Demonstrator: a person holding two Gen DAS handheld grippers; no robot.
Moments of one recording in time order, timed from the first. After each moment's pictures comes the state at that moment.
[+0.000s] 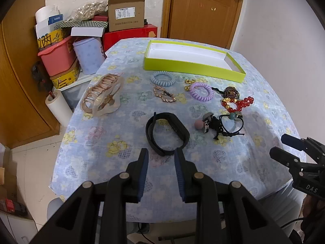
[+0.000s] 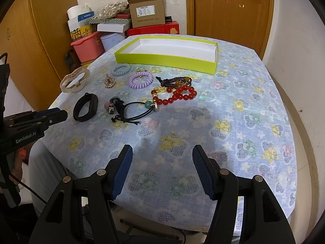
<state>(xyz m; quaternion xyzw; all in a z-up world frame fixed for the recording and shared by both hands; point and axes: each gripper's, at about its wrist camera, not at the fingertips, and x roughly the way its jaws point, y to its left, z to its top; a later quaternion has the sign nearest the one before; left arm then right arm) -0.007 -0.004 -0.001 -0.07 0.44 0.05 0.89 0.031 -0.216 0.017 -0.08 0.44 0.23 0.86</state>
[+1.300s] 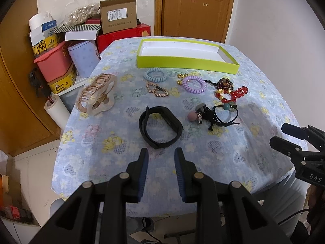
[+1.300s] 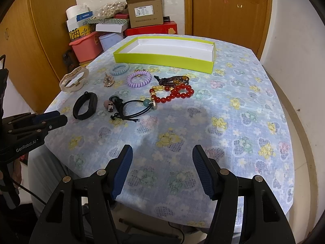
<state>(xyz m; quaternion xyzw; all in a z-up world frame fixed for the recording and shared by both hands) -0.012 -0.016 -0.001 -0.04 0.45 0.04 0.89 0.029 -0.221 0.020 -0.08 0.44 0.23 0.86</state>
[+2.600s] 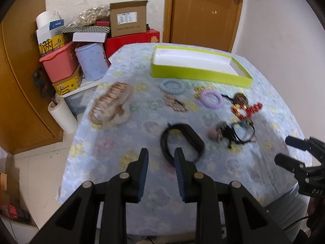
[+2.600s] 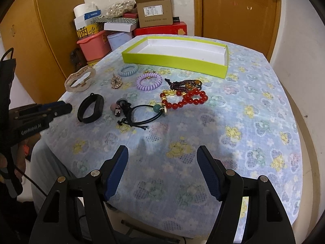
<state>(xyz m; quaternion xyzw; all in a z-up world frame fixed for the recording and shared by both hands) 0.005 0.018 0.000 -0.06 0.42 0.06 0.90 0.040 -0.204 0.013 -0.09 0.44 0.26 0.86</state>
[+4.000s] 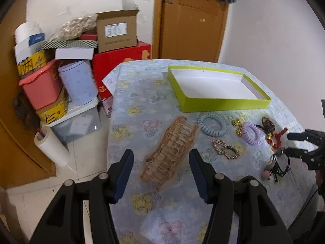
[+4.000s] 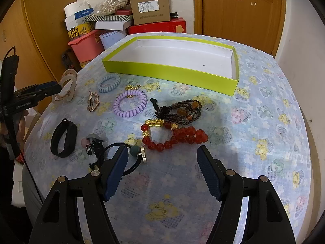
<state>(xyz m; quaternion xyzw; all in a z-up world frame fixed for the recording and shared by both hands) 0.086 0.117 -0.009 -0.02 0.39 -0.02 0.92 0.117 -0.183 -0.003 -0.09 0.45 0.26 0.85</state>
